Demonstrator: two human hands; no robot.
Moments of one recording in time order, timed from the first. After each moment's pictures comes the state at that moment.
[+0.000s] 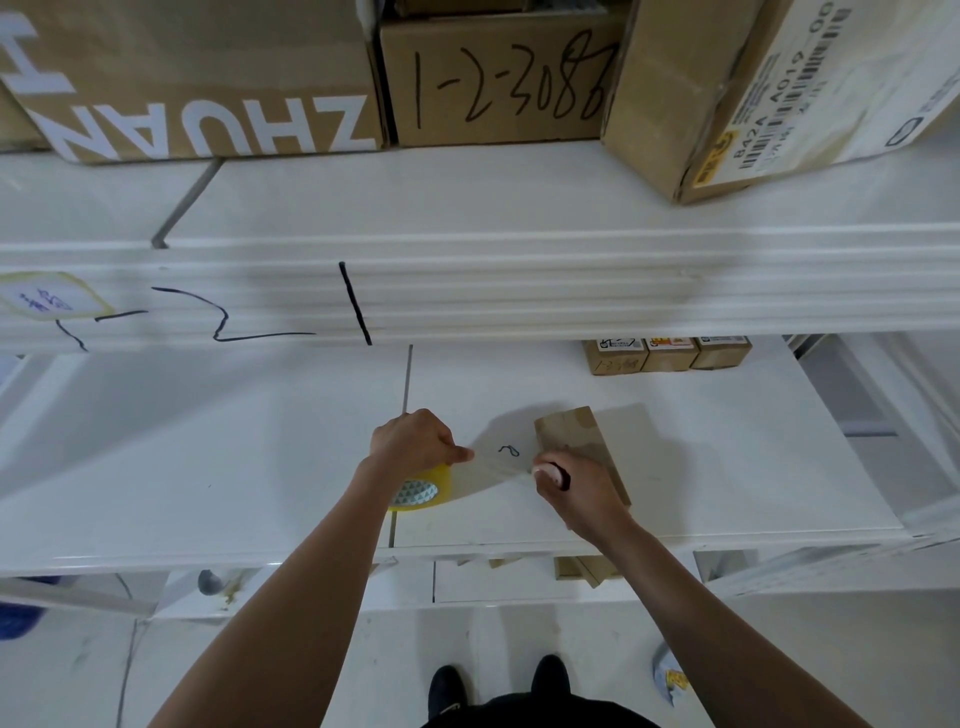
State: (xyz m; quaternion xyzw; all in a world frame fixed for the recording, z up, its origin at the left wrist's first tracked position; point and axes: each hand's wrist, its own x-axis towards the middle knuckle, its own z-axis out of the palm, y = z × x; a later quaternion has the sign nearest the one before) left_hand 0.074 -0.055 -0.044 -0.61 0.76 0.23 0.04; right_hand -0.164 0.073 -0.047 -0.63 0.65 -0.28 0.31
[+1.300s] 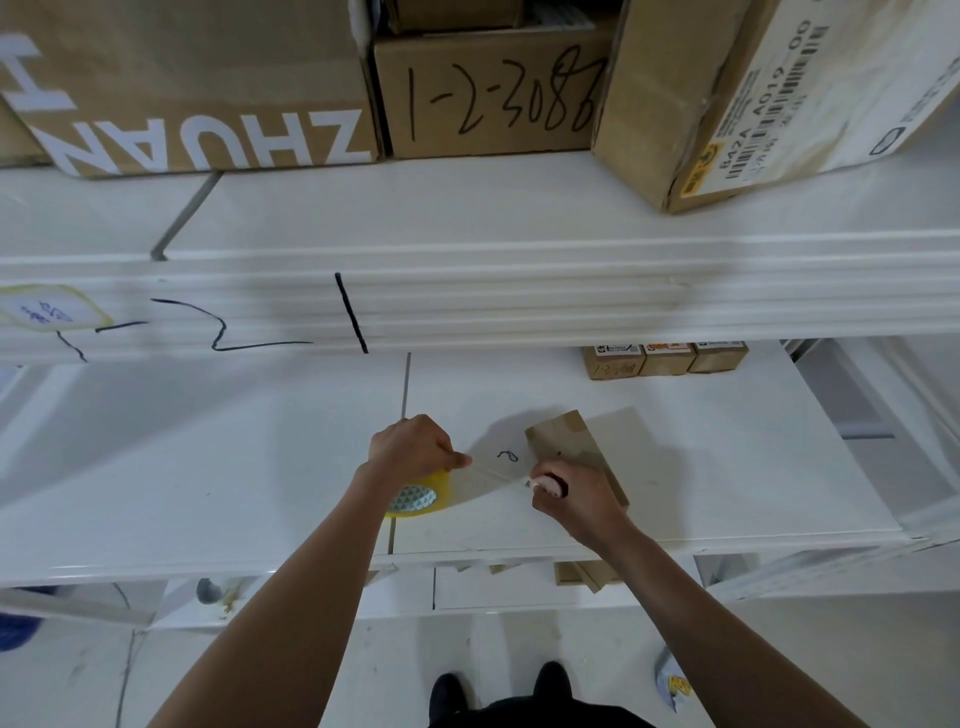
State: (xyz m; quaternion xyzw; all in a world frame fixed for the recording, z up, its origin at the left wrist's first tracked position) left_hand 0.074 -0.055 -0.043 -0.60 0.76 0.22 0.04; right_hand -0.168 0.072 -0.057 -0.62 0.65 -0.28 0.34
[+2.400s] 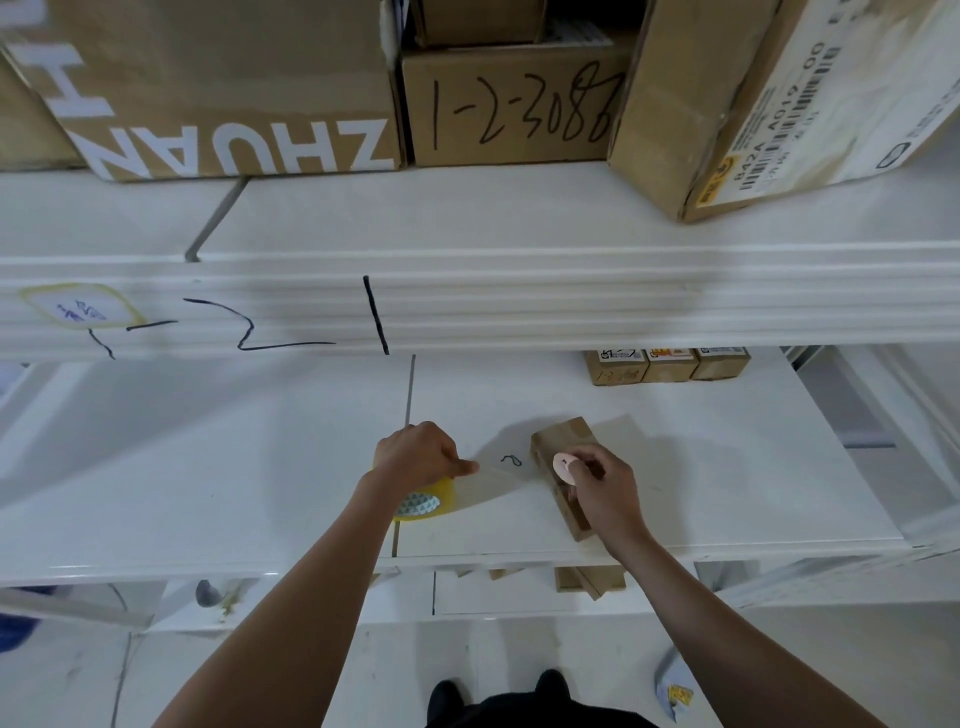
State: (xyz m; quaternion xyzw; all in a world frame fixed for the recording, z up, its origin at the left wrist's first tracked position) left_hand 0.075 -0.044 -0.035 -0.60 0.77 0.24 0.03; right_hand -0.172 0.070 -0.051 -0.40 0.71 -0.44 0.38
